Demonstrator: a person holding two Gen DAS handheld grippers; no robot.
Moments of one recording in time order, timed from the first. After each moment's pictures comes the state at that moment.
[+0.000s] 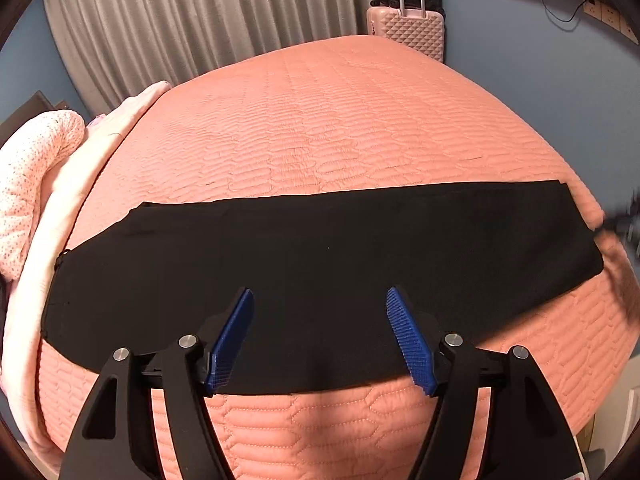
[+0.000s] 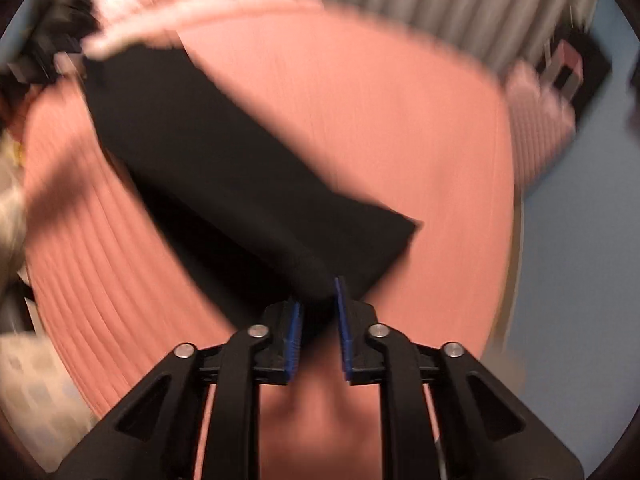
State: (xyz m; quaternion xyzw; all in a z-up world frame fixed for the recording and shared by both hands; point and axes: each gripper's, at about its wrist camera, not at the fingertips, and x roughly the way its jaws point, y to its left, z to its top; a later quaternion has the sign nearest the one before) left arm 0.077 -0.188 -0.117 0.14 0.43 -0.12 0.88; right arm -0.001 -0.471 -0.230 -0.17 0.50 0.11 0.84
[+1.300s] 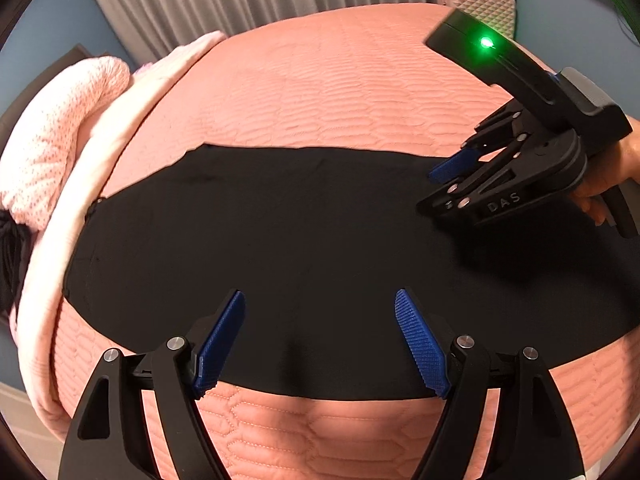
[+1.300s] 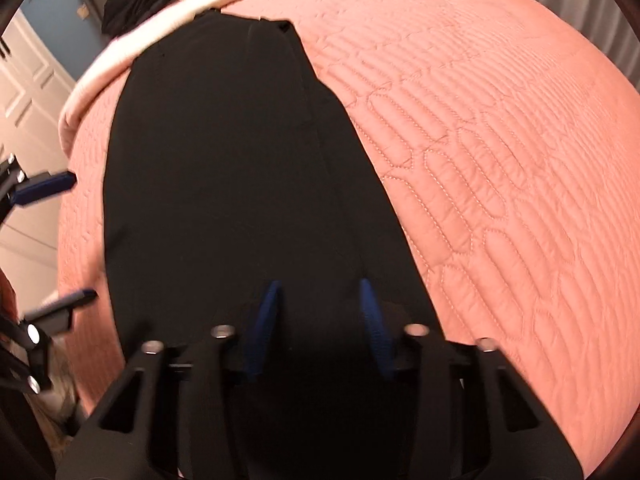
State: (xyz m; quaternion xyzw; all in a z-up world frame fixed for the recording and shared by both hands) left arm 0.125 -0.109 -0.150 0.12 0.48 -0.02 0.87; right arm 0.253 -0.151 -0.248 -0.21 0.53 0.37 0.74
